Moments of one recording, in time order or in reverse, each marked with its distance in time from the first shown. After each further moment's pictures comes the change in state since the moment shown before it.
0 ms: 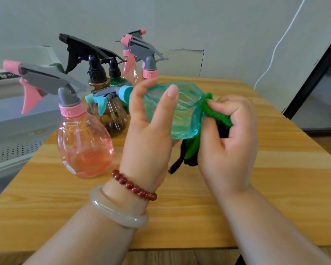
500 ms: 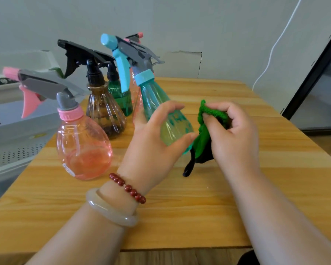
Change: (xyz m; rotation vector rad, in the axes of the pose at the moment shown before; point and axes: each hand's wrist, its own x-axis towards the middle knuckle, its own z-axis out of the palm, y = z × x) left_hand 0.004 -0.015 -0.013 0.700 -0.196 0.101; right_hand 0.018 0.021 -0.016 -0.057 -0.183 0.436
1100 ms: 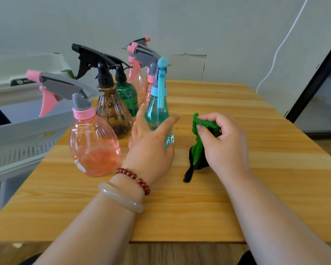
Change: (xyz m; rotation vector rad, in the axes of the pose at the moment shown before) left_hand 0.004 -0.026 -0.001 0.450 -0.079 -0.095; right_hand -0.009 0.013 0.010 -0.158 -0.089 -0.080
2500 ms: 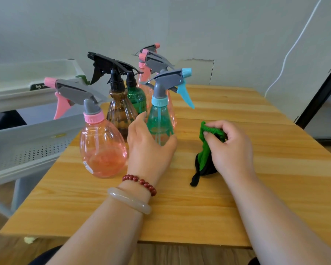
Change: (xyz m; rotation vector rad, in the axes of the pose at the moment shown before) left_hand 0.000 -0.010 0.005 -0.341 0.327 -0.215; right_hand 0.001 0.001 0.001 0.000 -0.044 0.183
